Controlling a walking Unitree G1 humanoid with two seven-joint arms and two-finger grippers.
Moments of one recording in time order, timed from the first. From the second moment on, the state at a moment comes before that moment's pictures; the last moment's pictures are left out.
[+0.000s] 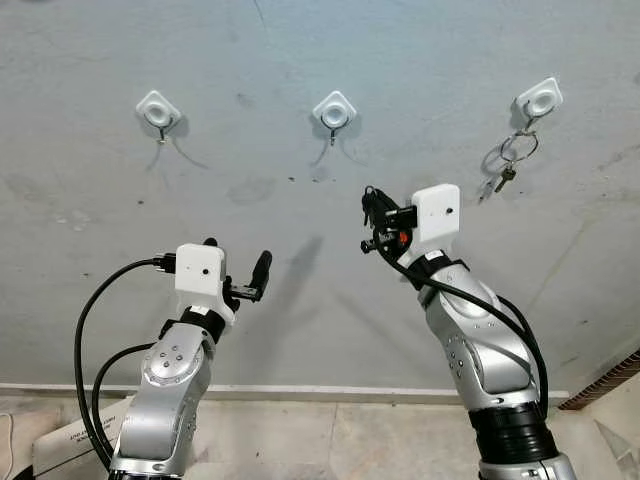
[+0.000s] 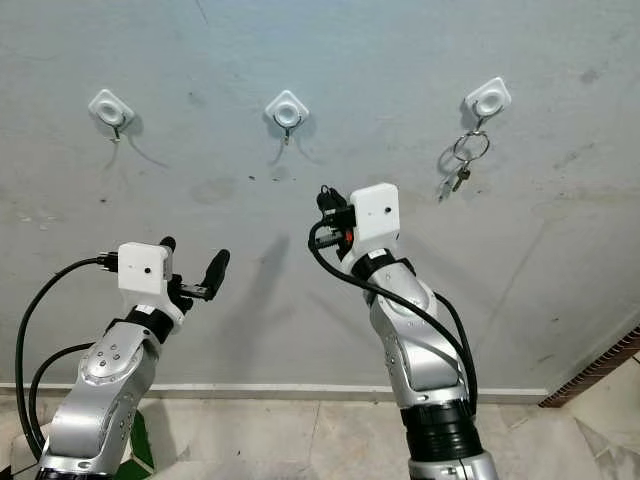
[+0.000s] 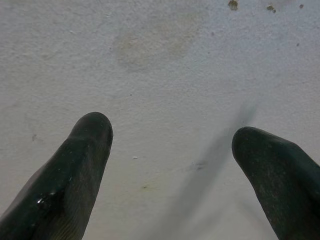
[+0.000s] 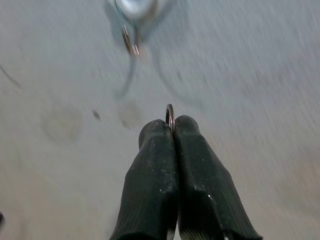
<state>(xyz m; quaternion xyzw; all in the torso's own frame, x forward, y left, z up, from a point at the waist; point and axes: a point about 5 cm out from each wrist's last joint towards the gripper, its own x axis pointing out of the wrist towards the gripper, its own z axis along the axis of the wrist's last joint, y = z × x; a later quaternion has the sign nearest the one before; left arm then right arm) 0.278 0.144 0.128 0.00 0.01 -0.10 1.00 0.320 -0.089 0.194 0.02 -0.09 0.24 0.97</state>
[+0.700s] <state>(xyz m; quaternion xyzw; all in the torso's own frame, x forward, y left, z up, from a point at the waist) 0.278 0.142 0.129 0.00 0.00 -0.10 0.99 0.310 -0.057 0.229 0.01 -0.14 0.34 0.93</state>
